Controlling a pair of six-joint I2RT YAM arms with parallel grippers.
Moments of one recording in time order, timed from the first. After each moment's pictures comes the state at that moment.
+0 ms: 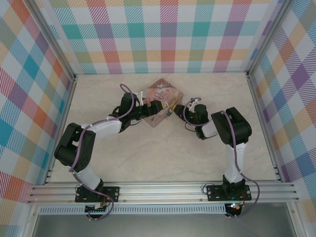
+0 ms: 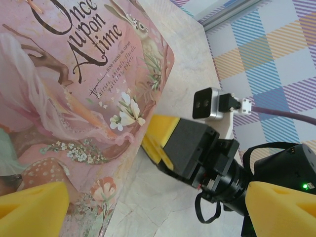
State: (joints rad) left arm -0.45 1.69 0.95 0.26 0.44 -0.77; right arm 0.36 2.07 0.79 1.04 -0.38 0.99
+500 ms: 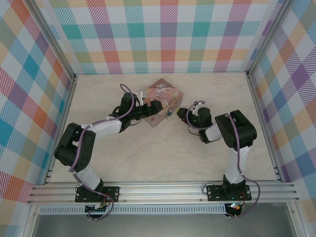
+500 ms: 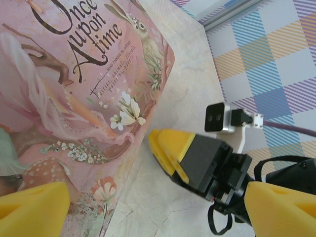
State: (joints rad) left arm -0.45 1.69 0.95 0.26 0.44 -0.77; right arm 0.35 1.99 0.66 1.04 -0.39 0.97
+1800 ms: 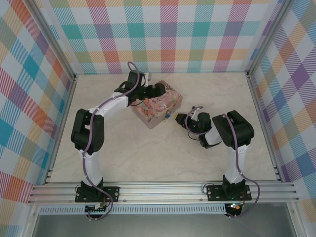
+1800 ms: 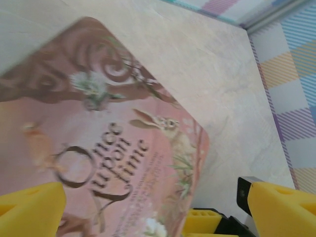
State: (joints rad) left arm -0.42 1.98 1.56 -0.22 0.38 -0.54; right arm 0.36 2.02 0.59 1.14 -0.43 0.94
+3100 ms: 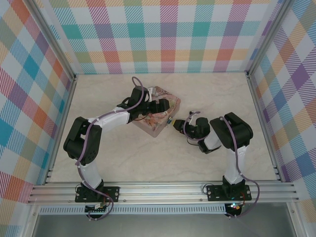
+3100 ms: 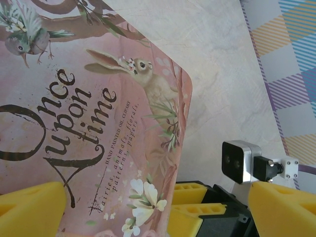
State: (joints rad) left arm -0.51 1.80 1.20 -0.03 0.35 -0.61; right arm 0.41 2.02 0.51 1.22 -0.45 0.93
